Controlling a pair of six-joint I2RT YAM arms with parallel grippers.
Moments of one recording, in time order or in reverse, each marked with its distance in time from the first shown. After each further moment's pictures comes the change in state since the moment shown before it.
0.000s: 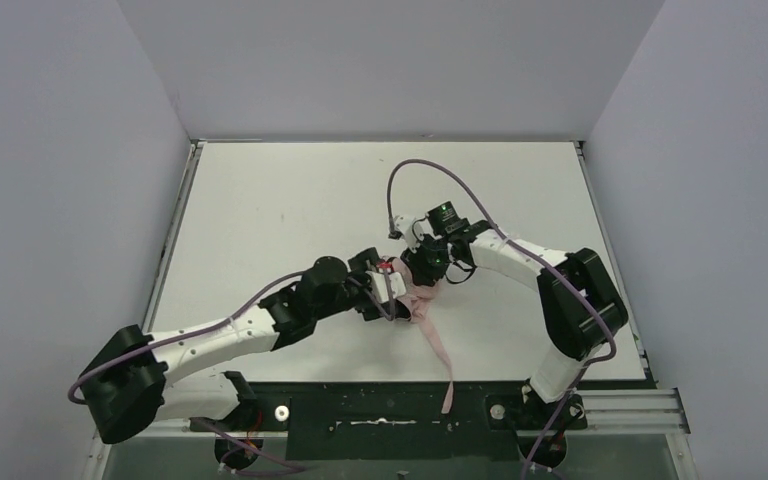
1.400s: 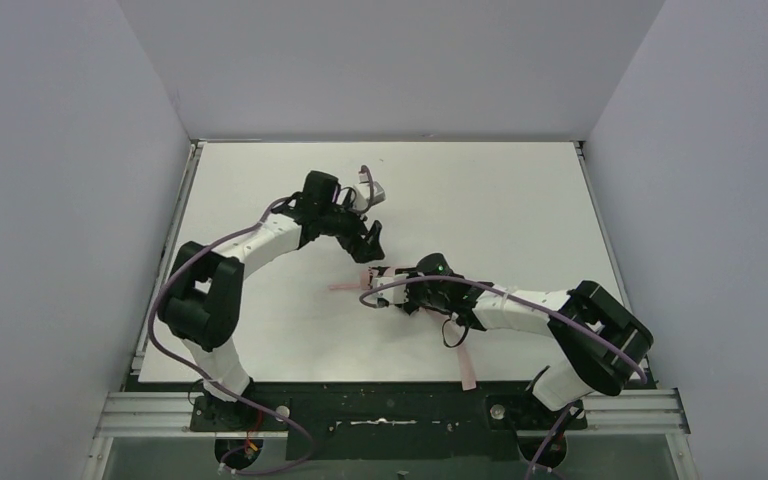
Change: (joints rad) left arm 0.487 0.490 0.539 -0.431 0.541 -0.286; right arm 0.266 -0.211 -0.465 0.647 0.364 -0.546
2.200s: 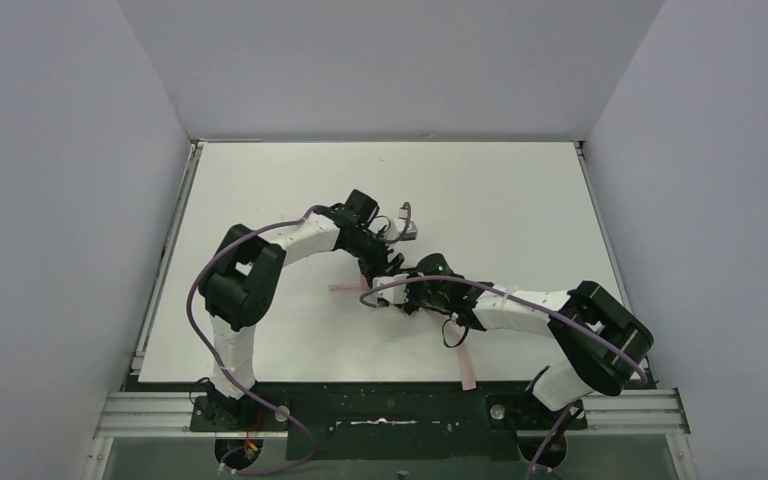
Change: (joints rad) left arm -0.144 0.251 0.166 -0.295 0.064 0.190; right arm 0.001 -0.002 -0.002 -0.001 0.000 0.004
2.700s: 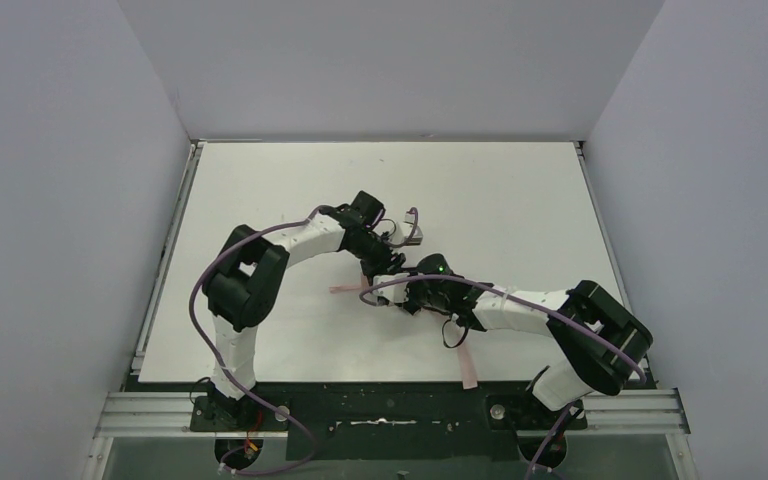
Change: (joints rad) left arm -0.035 0.012 0.025 -0.039 -0.054 0.047; right arm 0.000 0.004 -0.005 0.019 0.012 0.026
